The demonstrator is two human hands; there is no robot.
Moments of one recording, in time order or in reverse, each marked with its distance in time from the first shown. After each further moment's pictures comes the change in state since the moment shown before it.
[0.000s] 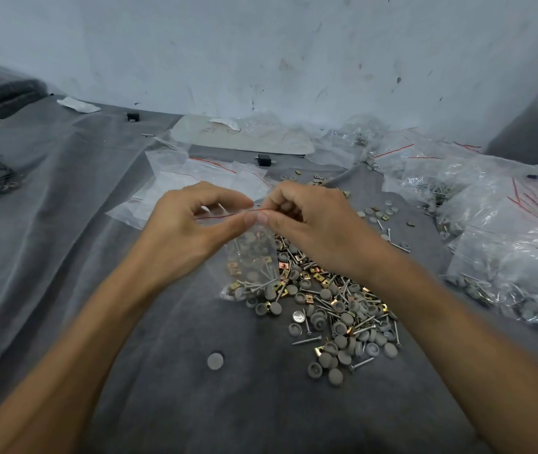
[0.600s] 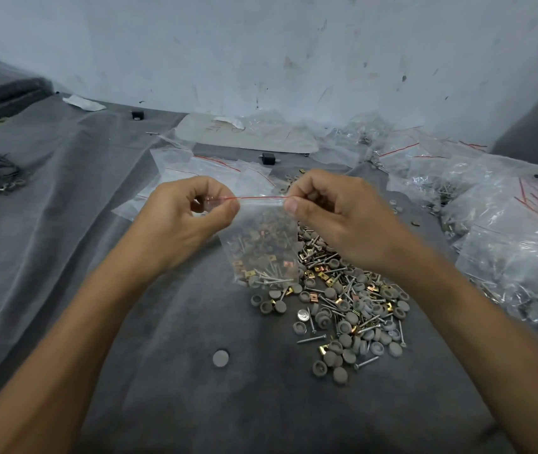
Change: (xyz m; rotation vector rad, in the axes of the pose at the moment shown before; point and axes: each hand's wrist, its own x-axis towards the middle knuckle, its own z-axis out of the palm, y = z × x) left_hand 0.004 0.001 -0.013 0.024 0.017 -0.087; right_hand -0.011 -0.001 -0.020 0.108 0.013 -0.036
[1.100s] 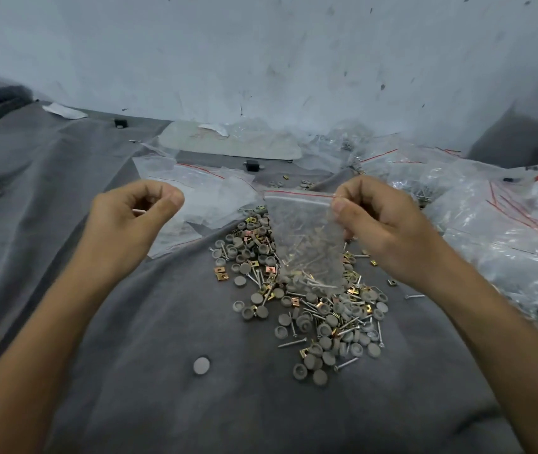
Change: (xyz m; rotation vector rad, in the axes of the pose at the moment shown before) left_hand 0.000 -0.034 -0.013 -0.048 0.222 -0.037; right_hand -0.039 0.016 -0.040 0.082 0.186 0.039
